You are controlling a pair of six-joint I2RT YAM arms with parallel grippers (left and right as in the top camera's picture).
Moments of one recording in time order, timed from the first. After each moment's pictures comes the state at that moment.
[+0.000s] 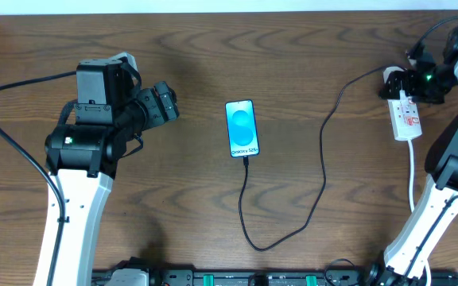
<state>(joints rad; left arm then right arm) -0.08 1.26 1.32 -0.90 0.12 -0.41 -0.36 2.36 2.01 -1.16 -0.33 -0.33</state>
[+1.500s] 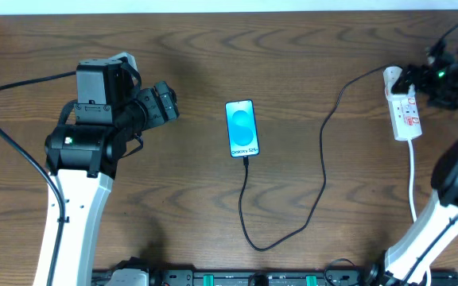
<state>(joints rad) -0.08 1.26 1.32 -0.90 0.12 -0.41 -0.37 2.13 1.94 -1.23 -0.26 -0.05</state>
